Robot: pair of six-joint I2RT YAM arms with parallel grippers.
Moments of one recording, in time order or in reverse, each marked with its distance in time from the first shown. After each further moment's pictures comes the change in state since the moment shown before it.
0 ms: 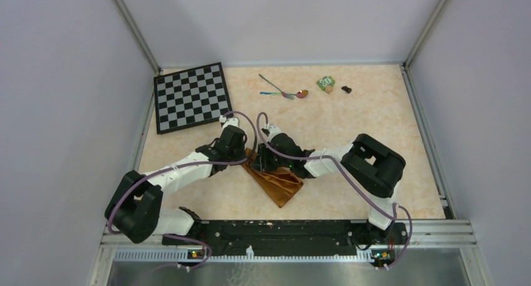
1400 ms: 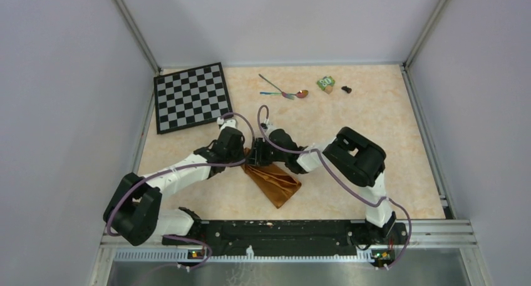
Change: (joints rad) left arm 0.009 -0.020 -0.037 0.031 0.040 -0.037; right arm -0.048 0.185 0.098 0.178 -0.175 0.174
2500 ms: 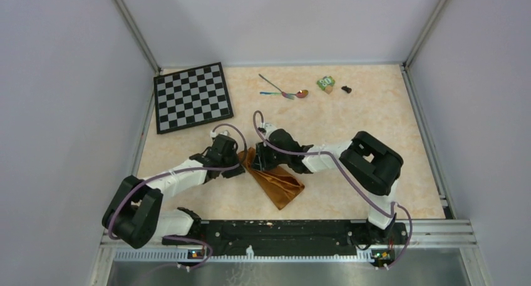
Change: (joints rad) left arm 0.073 -0.023 -0.108 -0.030 0.146 -0.144; right arm 0.007 -0.167 -0.054 -0.257 0.049 -0.241
